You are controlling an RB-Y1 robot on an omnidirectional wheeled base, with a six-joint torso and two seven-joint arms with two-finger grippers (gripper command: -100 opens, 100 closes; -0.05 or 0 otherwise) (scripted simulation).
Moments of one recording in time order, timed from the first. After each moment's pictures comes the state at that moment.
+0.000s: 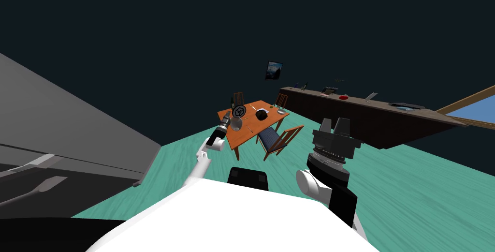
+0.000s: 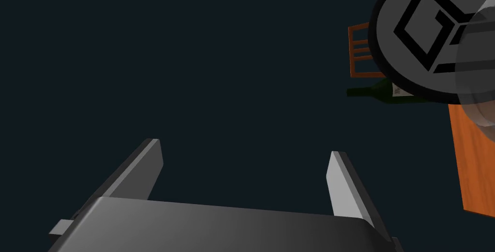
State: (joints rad) left arm 0.07 0.15 -0.05 -1.82 0.10 0.00 -0.16; right arm 0.52 0.03 -0.05 -2.34 -0.12 -0.61 0.13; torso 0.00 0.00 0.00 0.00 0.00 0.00
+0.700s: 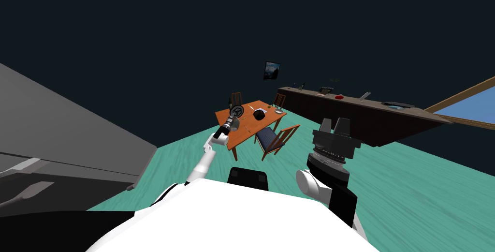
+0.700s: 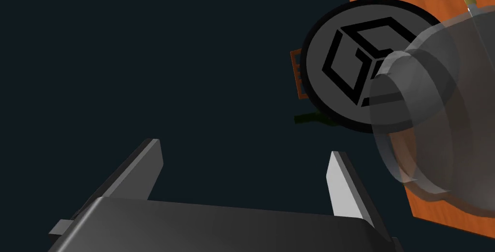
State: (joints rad) left arm -0.08 0.15 -0.04 -1.63 0.08 0.15 -0.19; right arm 0.52 0.03 -0.05 -2.34 -0.12 -0.61 0.13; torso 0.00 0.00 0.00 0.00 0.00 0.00
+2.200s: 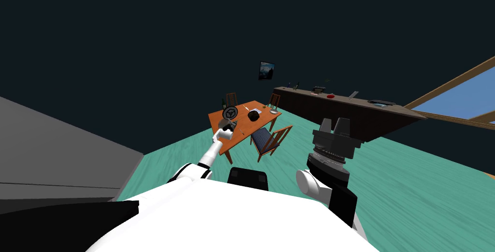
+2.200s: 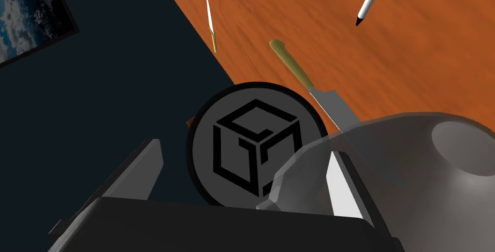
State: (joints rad) left arm -0.32 0.14 -0.03 -1.24 0.03 0.48 -0.29; right arm 0.52 0.03 -0.05 -2.34 -0.12 -0.61 0.13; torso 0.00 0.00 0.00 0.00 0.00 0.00
